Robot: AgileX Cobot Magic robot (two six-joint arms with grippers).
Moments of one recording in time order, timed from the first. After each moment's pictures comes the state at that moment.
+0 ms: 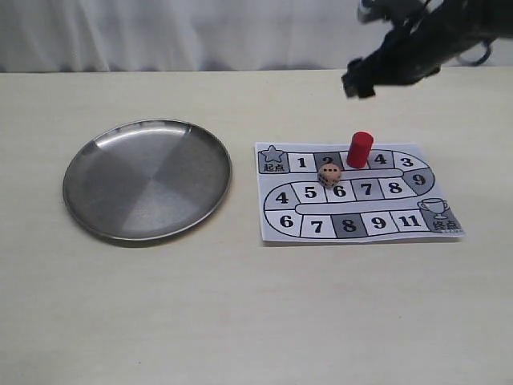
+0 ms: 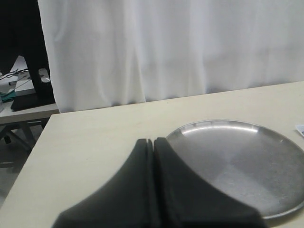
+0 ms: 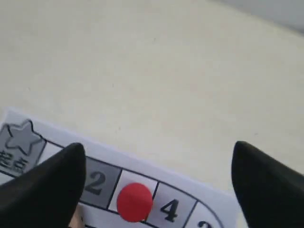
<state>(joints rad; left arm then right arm) 0.07 0.00 0.00 0.14 0.18 -0.10 0.12 1.93 -1.50 0.10 0.56 -0.30</state>
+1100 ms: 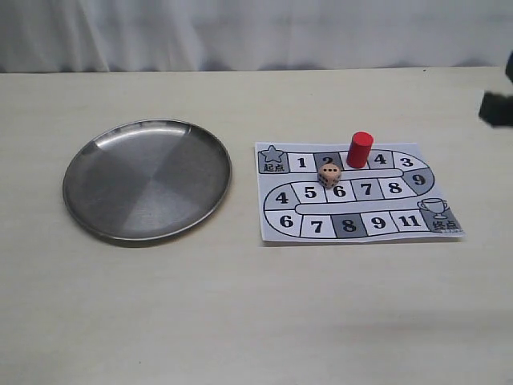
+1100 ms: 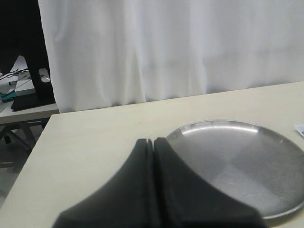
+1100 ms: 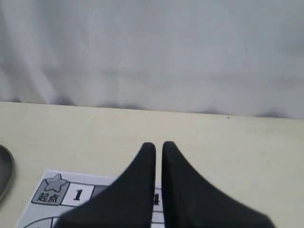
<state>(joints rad) 0.07 0.00 0.00 0.14 0.18 -0.10 0.11 0.90 -0.50 0.25 -0.11 -0.25</state>
